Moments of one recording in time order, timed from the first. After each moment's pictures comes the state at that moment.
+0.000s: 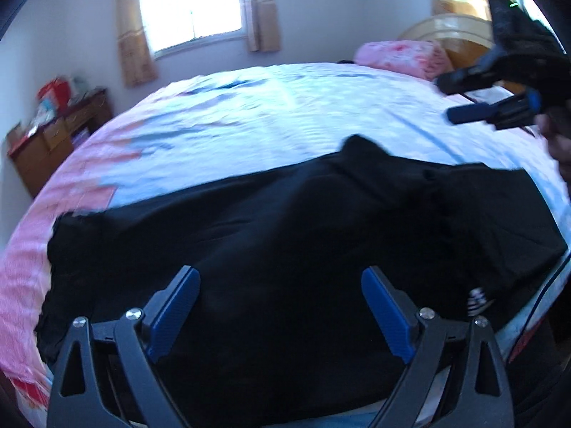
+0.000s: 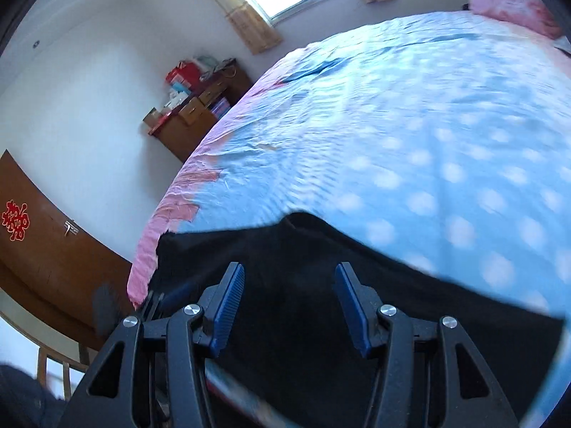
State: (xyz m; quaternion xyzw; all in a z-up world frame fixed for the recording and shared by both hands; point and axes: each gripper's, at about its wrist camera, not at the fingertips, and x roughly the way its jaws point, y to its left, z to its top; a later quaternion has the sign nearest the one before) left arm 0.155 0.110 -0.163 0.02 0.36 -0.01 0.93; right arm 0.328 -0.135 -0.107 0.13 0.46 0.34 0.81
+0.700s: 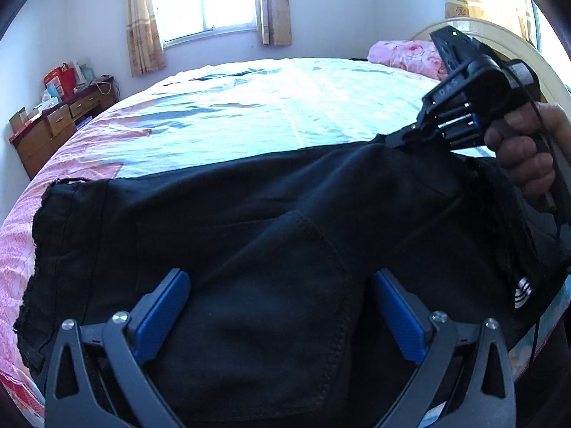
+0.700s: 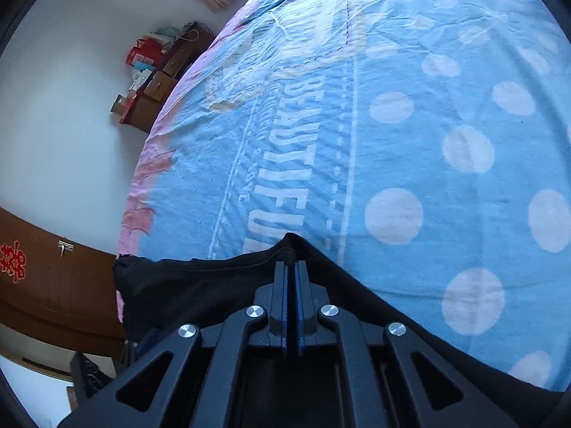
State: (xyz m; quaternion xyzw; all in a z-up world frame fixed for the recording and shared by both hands) left arm 0.168 0.130 -0.188 0.02 0.37 0.00 0.93; right arm 0.408 -0.069 -0.196 0.16 0.55 0.31 0.76
